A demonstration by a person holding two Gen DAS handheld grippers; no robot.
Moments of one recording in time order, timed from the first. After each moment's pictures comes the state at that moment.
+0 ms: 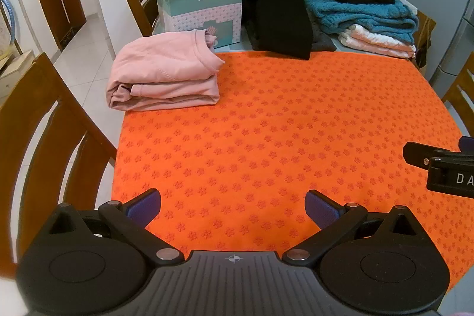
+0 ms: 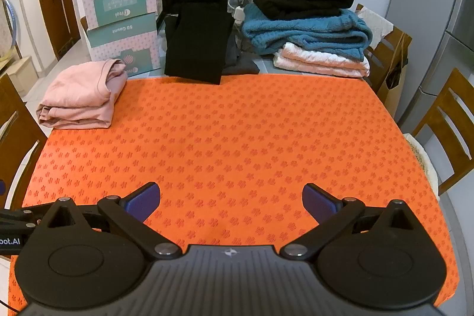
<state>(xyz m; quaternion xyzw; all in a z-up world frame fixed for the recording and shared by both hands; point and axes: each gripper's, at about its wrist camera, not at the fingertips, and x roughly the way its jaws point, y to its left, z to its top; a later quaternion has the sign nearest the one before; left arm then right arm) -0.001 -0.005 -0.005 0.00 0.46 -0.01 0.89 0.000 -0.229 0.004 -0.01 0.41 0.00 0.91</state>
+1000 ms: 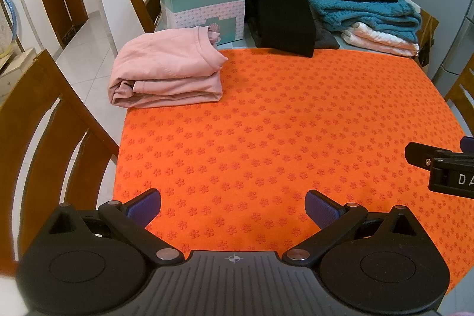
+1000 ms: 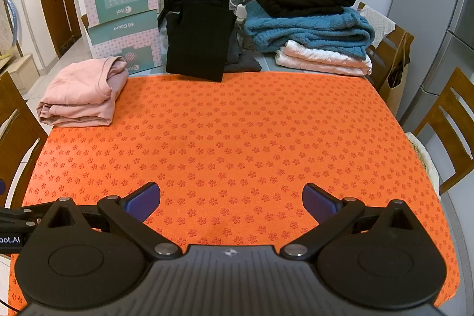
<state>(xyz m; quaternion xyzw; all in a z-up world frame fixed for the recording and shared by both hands) 0.004 -0.001 -0.003 0.00 0.46 -0.01 0.89 0.002 -0.229 0.004 -0.01 0.41 0.00 0.91</state>
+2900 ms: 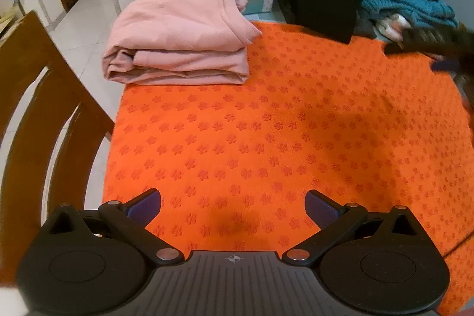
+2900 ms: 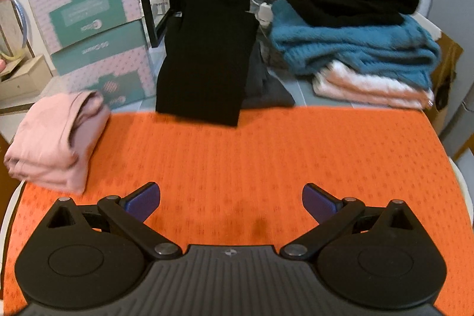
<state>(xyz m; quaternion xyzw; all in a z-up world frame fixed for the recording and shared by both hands) 0.070 0.032 -0.053 -0.03 0.52 0.00 0.85 0.208 -0.232 -0.031 0.00 0.42 0.06 0.90</state>
